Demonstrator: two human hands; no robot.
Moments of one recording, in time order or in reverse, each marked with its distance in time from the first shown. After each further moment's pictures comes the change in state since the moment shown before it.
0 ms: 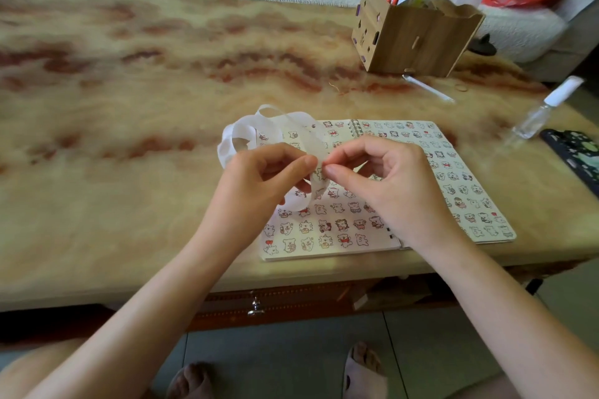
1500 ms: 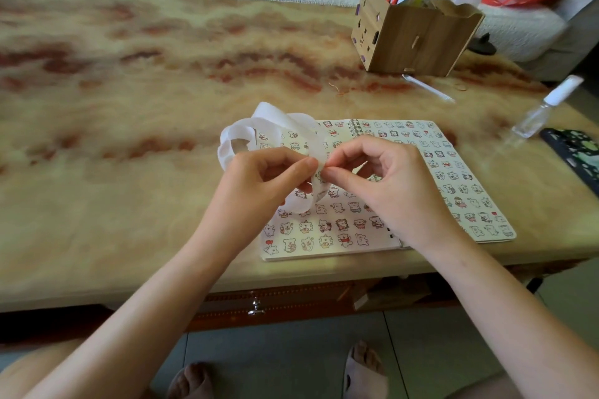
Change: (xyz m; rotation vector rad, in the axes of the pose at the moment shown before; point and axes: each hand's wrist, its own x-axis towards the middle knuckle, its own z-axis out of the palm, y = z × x) left_hand 0.000 -0.001 0.000 0.004 -0.002 -0.059; right_hand 0.000 -0.002 0.000 -0.028 -0.026 0.030
